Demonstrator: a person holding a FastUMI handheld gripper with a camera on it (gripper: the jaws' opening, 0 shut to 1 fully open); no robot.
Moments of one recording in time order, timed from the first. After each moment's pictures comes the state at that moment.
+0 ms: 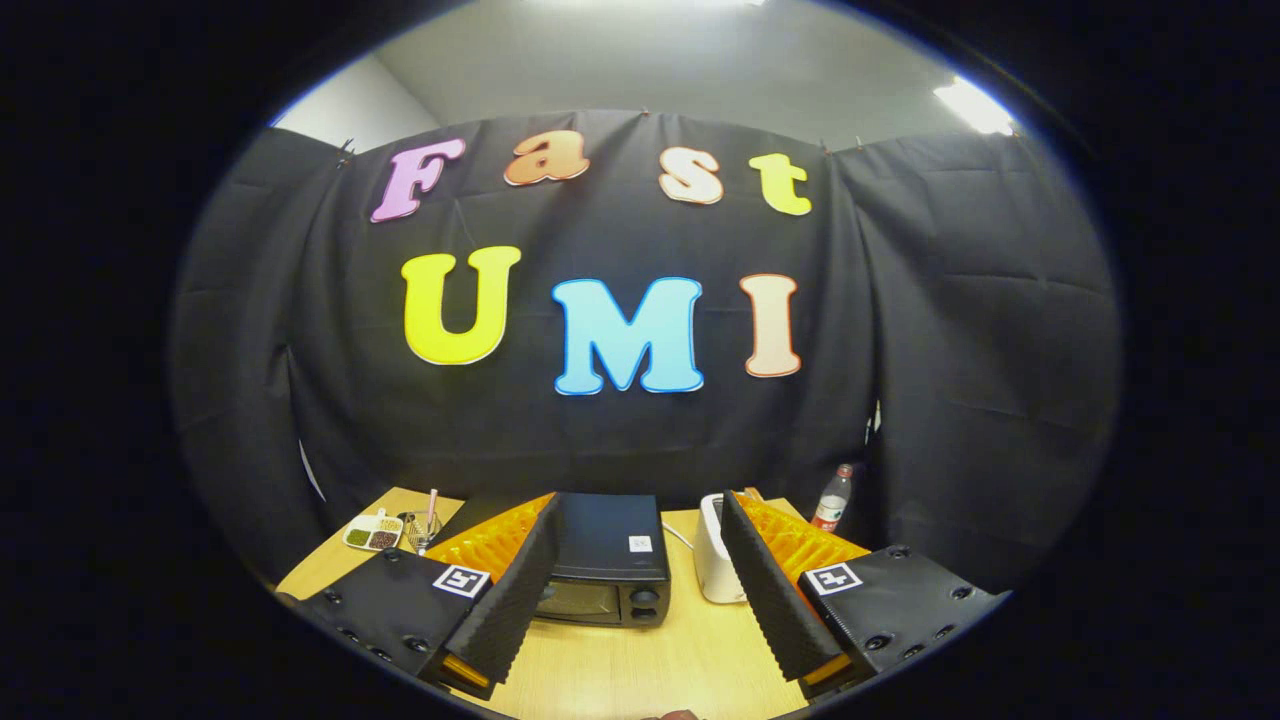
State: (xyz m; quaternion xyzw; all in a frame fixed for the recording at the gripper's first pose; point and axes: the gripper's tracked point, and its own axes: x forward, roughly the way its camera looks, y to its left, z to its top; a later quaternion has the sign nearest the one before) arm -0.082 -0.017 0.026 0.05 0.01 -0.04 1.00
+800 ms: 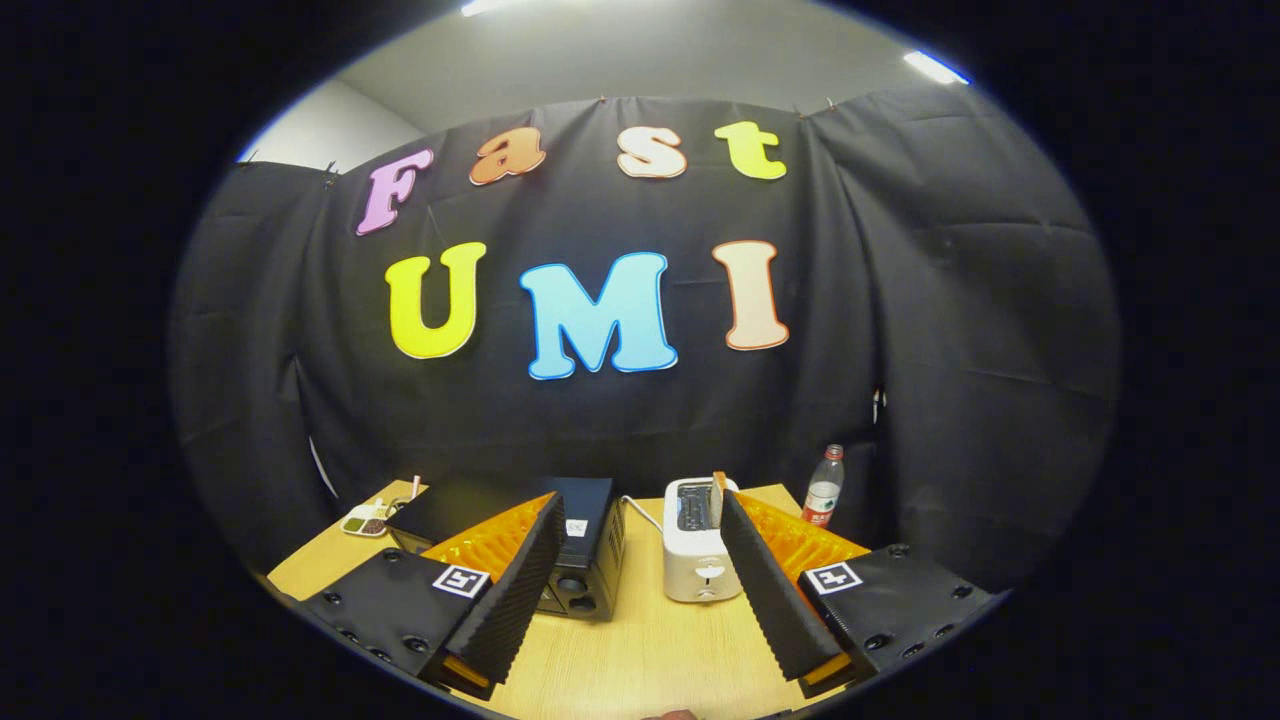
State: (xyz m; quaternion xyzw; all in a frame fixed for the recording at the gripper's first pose) arm -0.050 -0.112 -0.017 0.06 0.03 0.03 1.00
